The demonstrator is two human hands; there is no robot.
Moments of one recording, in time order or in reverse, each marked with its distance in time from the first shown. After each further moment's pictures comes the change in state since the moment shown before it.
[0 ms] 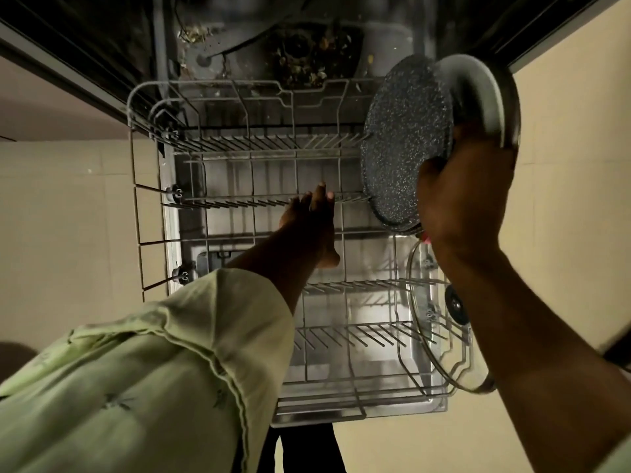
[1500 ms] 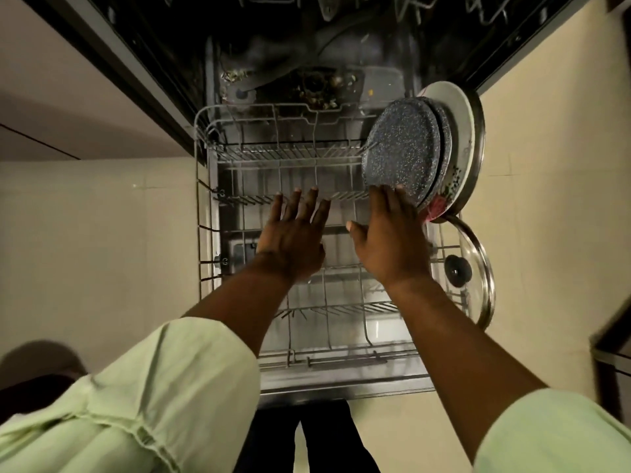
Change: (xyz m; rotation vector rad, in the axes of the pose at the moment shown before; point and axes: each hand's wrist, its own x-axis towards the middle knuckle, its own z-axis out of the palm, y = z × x) left_hand -0.131 -0.045 0.024 0.106 0.323 0.065; right_hand -0.118 -0.021 0.018 -0.129 -0.277 -0.276
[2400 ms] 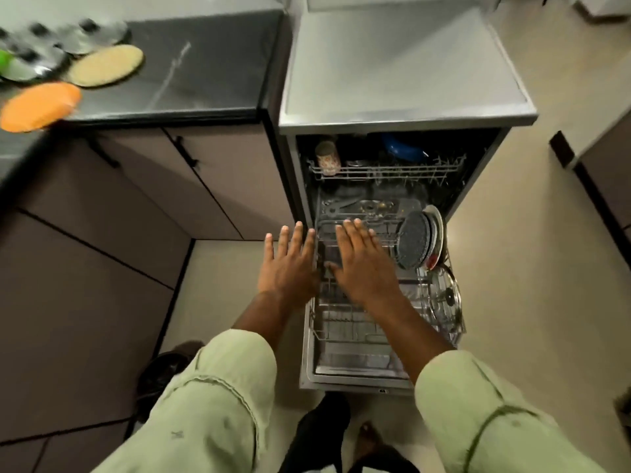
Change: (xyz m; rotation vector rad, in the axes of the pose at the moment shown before) left_hand -0.427 0.009 -0.185 -0.009 0.354 -0.333; right_hand -0.278 -0.186 -0.252 0.005 0.152 -0.441
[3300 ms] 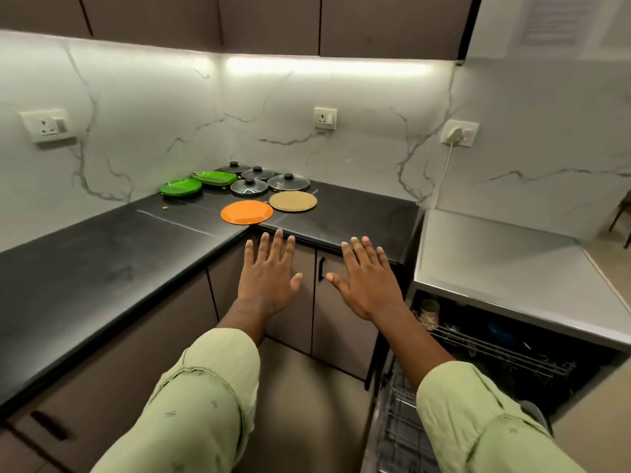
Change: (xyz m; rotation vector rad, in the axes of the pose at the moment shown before) left_hand -0.121 -0.299 -0.151 0.006 0.505 -0.432; right_hand 0.103 -0.294 -0.125 -0.187 0.250 -0.401
